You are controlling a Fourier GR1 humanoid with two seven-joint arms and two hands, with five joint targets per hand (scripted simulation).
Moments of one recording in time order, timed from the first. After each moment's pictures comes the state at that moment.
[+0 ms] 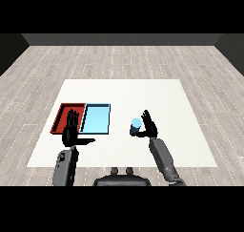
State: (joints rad) left arm 0.01 0.04 0.07 -1.60 0.16 -0.08 -0.43; right arm -0.29 0.00 0.06 -1.00 -0.27 0.05 -0.38
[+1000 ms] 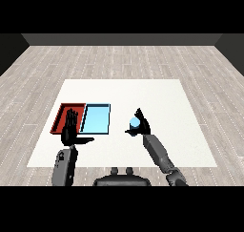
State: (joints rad) left arm -0.01 0.05 0.09 -1.59 0.17 -0.09 -0.43; right arm -0.46 0.00 0.18 -0.76 -0.40 -0.02 -0.48
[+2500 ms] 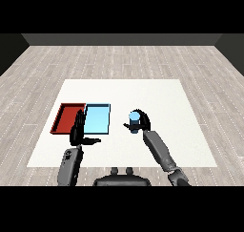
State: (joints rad) left arm -0.02 0.02 0.00 -1.54 0.10 -0.06 -0.43; right arm -0.46 -0.03 0.23 -0.95 -0.27 -0.21 -0.36
